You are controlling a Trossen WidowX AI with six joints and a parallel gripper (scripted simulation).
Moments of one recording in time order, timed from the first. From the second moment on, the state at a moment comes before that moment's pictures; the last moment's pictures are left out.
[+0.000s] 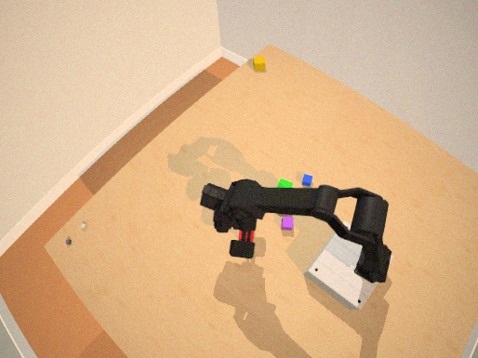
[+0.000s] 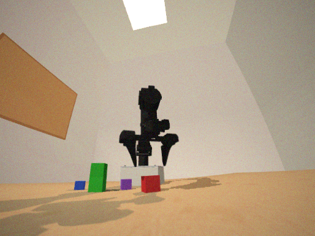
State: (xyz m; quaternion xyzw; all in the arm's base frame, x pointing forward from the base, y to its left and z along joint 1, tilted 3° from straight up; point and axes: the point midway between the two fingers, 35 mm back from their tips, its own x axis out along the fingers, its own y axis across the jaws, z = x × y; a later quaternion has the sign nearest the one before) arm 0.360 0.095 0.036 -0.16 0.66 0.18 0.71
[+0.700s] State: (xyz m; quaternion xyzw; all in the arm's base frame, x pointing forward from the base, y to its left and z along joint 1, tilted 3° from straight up) arm 0.362 0.095 0.002 -0.16 0.66 0.18 0.71
